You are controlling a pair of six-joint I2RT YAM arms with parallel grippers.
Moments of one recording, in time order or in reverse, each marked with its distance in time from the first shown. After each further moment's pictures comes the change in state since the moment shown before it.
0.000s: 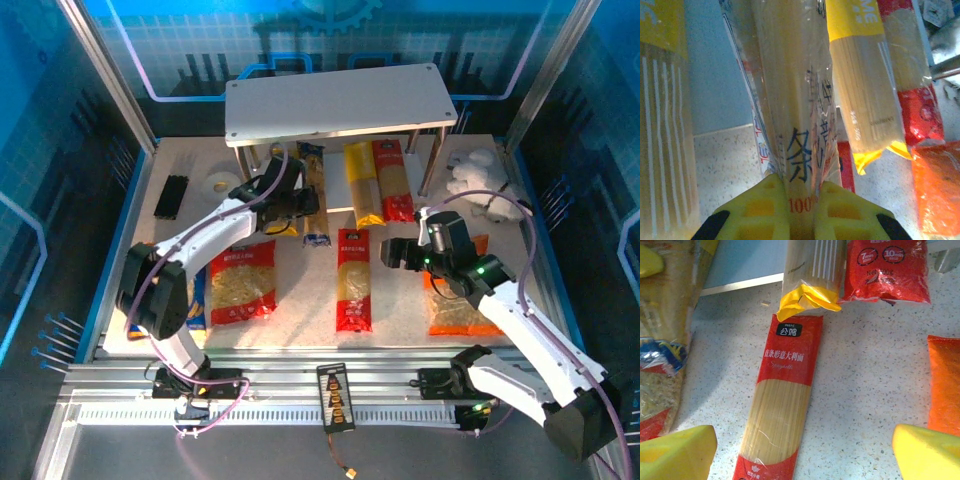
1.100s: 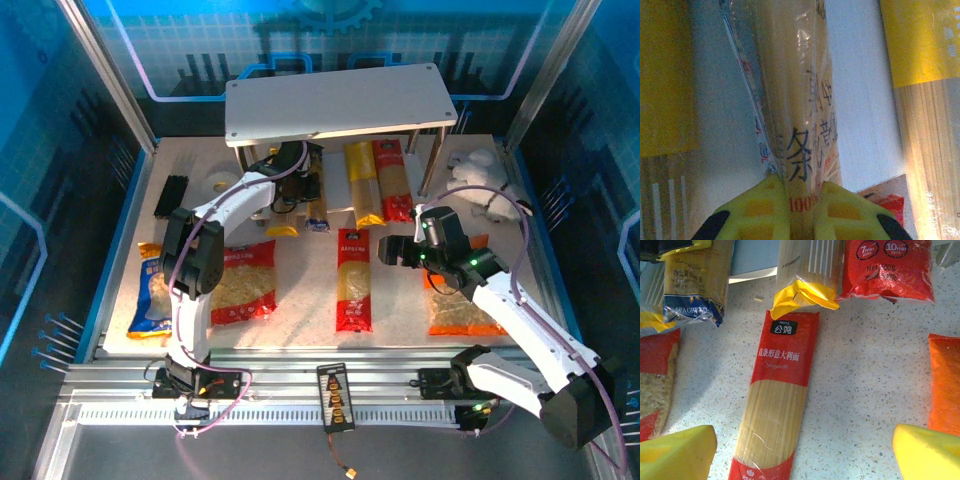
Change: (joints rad) left arm 0.082 0.343 0.320 -0.113 0.024 0.063; right arm 0.002 0.066 0.026 0.000 0.007 -0.004
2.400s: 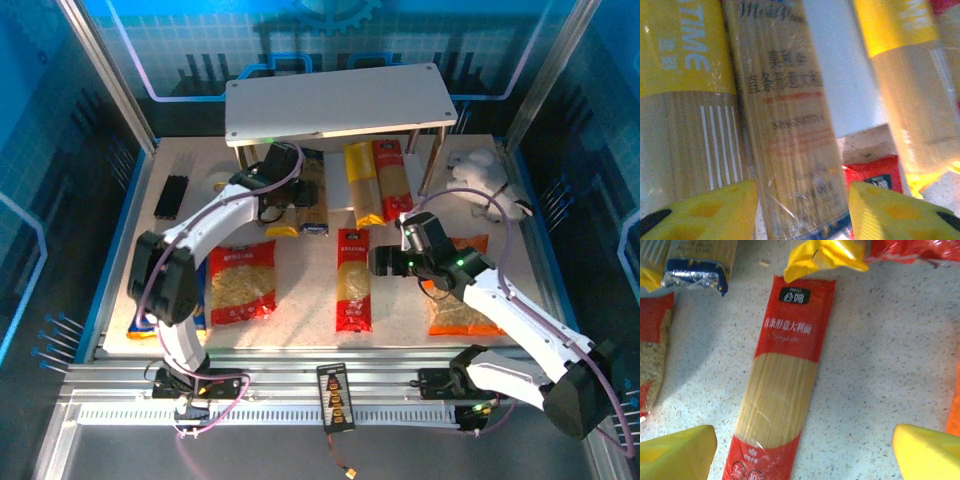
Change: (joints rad) left arm -0.055 -0.309 -0.225 0.002 -0.095 0.098; right arm 0.122 0.055 0.000 -0.038 0.040 0.023
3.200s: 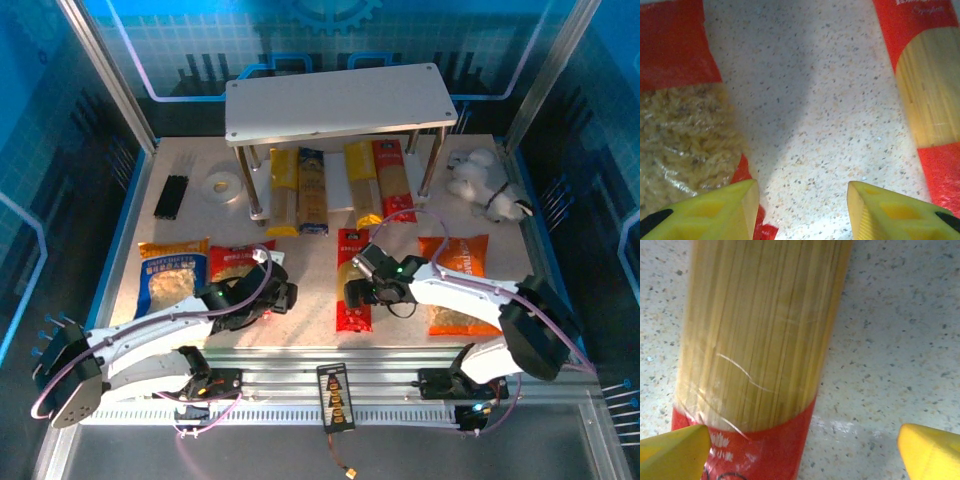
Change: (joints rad) left arm -0.392 -0.702 -0.904 0.123 -0.277 -0.217; right arm 0.249 0.362 -0.050 0.053 0.108 0.209
